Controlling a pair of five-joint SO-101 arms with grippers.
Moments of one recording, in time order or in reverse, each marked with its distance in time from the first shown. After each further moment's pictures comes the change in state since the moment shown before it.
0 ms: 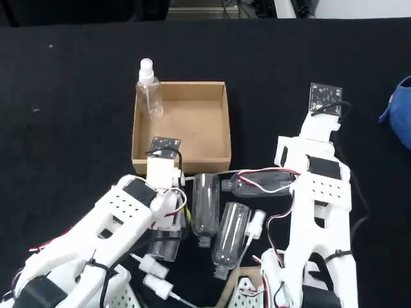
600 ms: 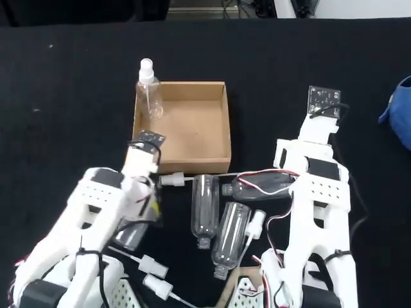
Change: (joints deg) left arm -19.4 0.0 0.6 0.4 -32.4; right arm 0.0 0.0 1.3 -0.2 0.0
